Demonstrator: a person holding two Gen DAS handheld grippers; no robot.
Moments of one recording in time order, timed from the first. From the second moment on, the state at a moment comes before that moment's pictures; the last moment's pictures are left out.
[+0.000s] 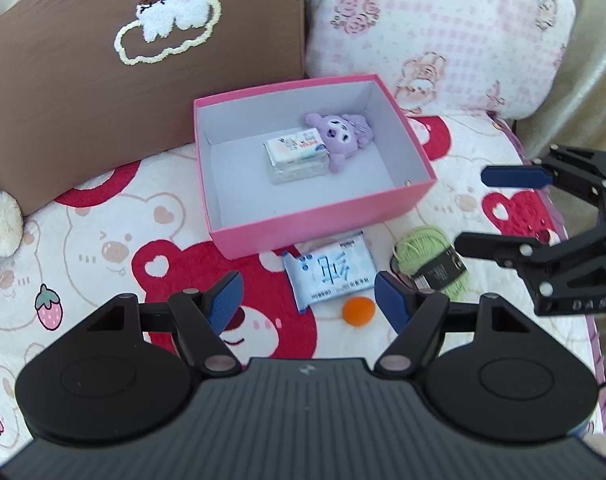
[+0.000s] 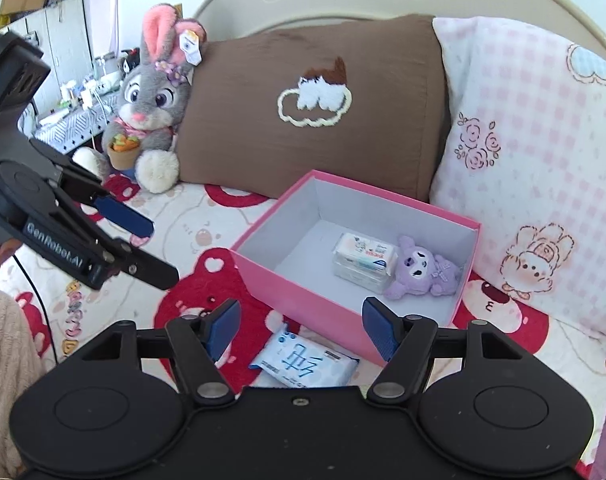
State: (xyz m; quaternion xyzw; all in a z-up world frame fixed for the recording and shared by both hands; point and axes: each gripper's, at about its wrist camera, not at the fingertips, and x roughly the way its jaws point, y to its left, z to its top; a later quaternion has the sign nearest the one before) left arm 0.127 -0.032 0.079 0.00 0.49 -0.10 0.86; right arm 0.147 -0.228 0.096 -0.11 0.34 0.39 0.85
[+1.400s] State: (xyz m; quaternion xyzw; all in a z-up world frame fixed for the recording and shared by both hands) left arm 0.055 -0.053 0.033 -0.06 0.54 -0.20 0.82; right arm 0.063 -0.258 0.057 -0.14 0.38 0.39 0.83
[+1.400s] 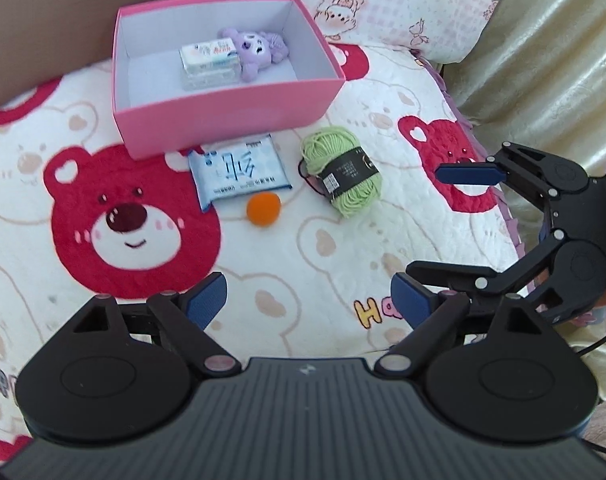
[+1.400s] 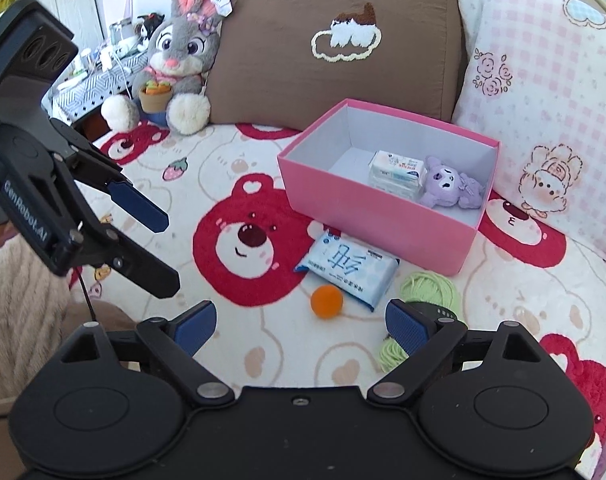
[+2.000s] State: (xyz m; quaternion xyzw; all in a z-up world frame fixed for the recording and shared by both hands) left arm 0.084 -0.086 -0.007 -0.10 0.53 -0.20 0.82; right arm 0.080 -0.286 0.022 -0.15 0.33 0.36 0.86
